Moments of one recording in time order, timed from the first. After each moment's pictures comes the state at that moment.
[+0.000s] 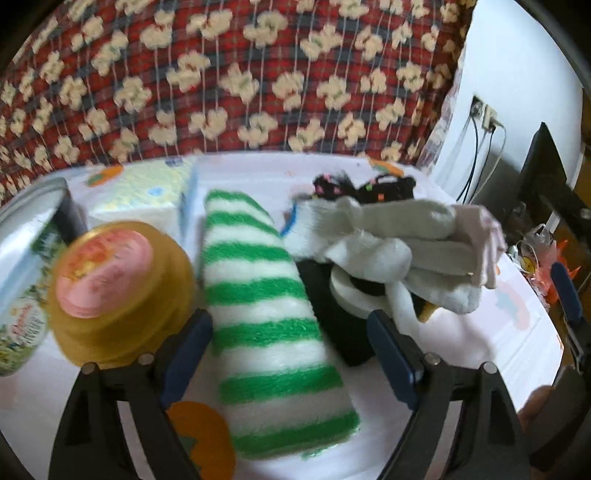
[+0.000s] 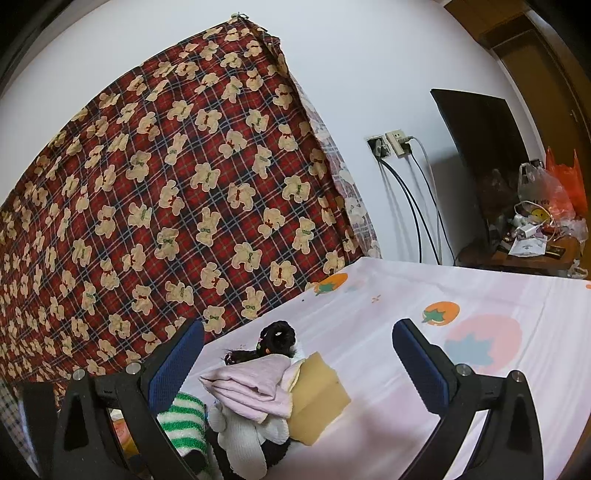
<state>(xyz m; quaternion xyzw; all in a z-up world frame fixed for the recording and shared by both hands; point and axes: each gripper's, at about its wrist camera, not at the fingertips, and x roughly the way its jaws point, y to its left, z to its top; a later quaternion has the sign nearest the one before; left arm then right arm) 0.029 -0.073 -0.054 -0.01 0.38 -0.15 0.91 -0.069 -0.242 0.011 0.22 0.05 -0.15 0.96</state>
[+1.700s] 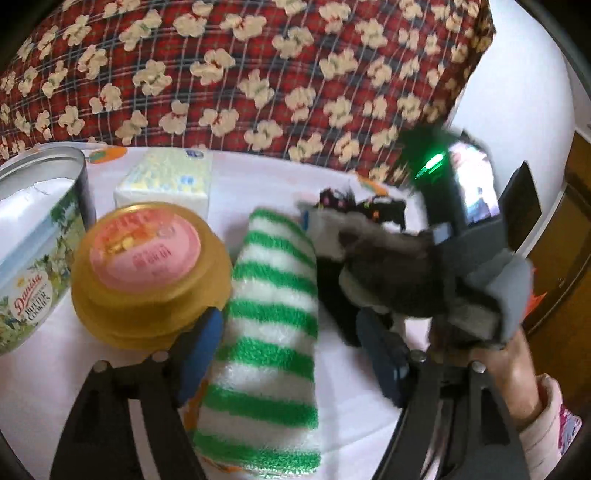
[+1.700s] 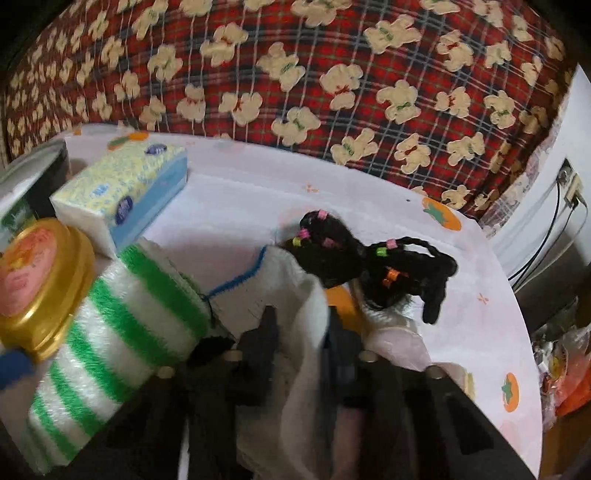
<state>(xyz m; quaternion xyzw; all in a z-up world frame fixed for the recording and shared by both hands) 0.015 -0.019 -0.040 -0.08 0.36 -0.20 0.91 0.106 -0.156 -0.032 -0.13 0.40 0.00 0.91</state>
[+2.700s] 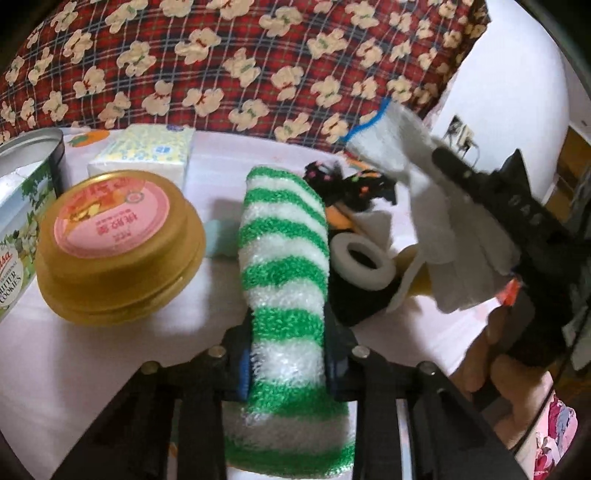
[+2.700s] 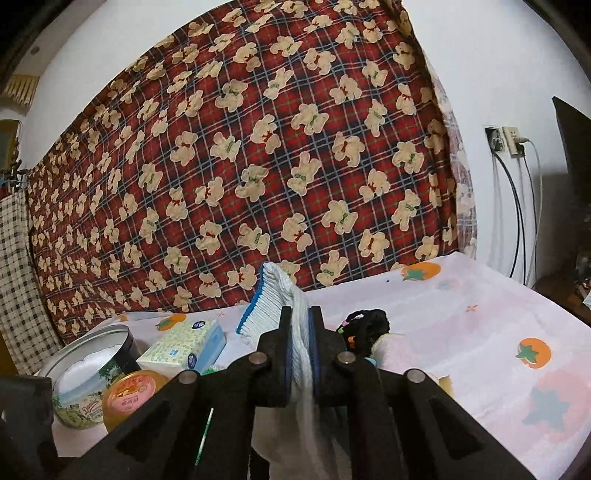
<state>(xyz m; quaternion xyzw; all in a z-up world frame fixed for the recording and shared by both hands) 0.009 -0.025 -0.054 -0.09 0.37 -0.23 0.89 0.008 -0.215 0.015 0.11 0.12 0.03 0.99</state>
